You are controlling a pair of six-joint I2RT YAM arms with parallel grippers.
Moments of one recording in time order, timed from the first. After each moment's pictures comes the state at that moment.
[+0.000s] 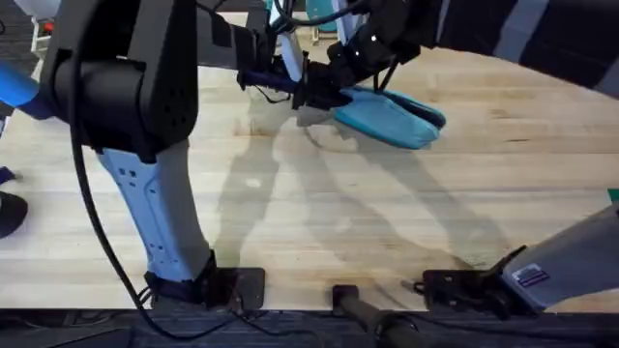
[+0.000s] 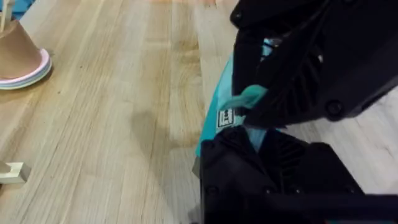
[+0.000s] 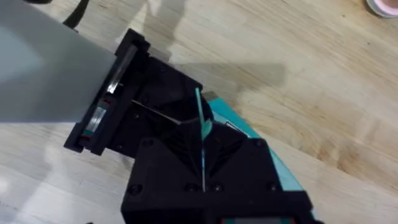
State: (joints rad) left arm -0.19 2.15 1.32 -0.32 1.27 1.09; right arm 0.58 1.81 1.49 -0.72 0.17 0.10
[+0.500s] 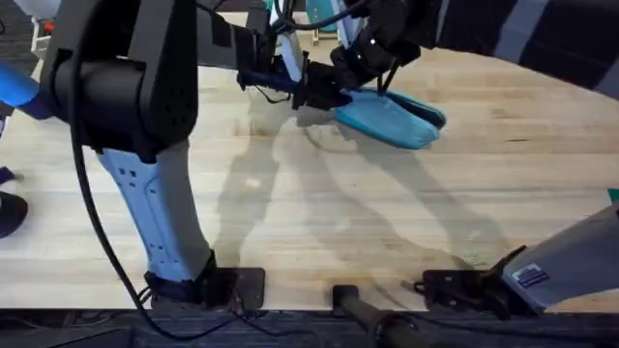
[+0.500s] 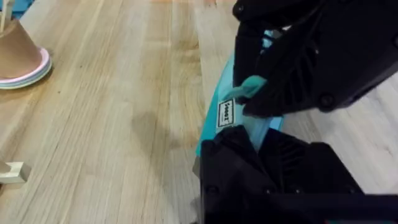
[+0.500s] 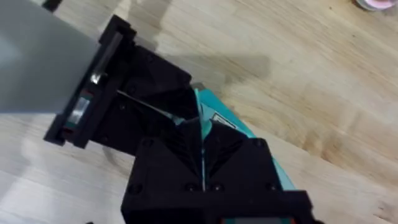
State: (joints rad) left arm -0.19 2.15 1.32 -0.32 1.27 1.09; right arm 0.59 1.81 1.49 -0.76 0.22 0.07
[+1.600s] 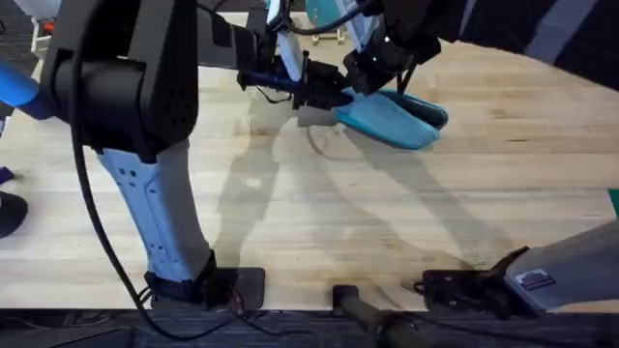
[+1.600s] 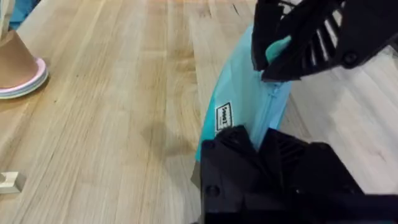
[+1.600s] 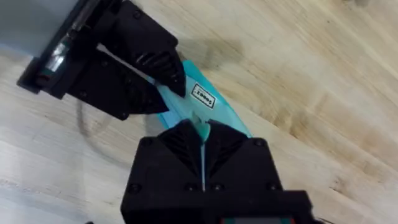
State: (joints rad) left arm -0.19 2.15 1.32 -0.32 1.31 1.09; right arm 0.59 1.74 1.49 -0.90 0.28 -0.03
